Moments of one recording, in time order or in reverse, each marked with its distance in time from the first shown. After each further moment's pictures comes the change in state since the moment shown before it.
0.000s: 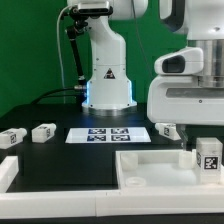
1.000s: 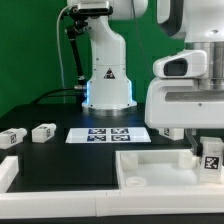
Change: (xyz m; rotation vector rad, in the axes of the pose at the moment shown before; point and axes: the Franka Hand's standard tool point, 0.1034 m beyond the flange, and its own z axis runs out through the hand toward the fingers) arm 0.003 0.006 0.003 0.004 0.020 0.039
